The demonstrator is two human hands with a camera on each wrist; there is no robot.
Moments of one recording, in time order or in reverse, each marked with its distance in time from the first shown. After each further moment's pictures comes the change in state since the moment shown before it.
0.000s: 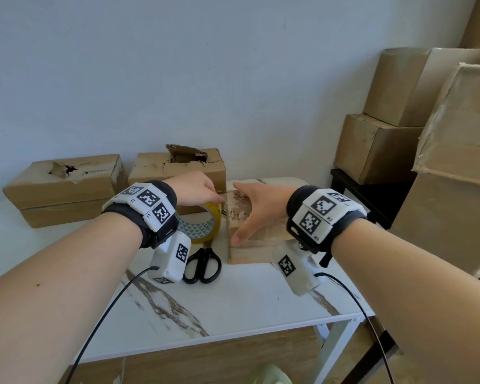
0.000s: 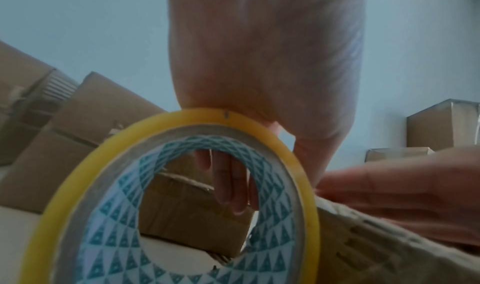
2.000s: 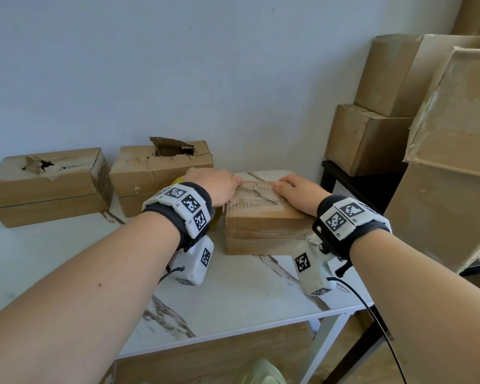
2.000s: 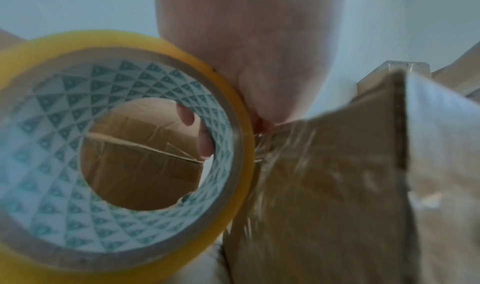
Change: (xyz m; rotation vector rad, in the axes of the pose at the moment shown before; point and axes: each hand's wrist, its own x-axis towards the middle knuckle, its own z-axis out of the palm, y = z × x) left_hand 0.026 0.050 0.030 0.478 0.086 0.069; right_hand 0.003 0.080 0.016 0.431 0.293 0.288
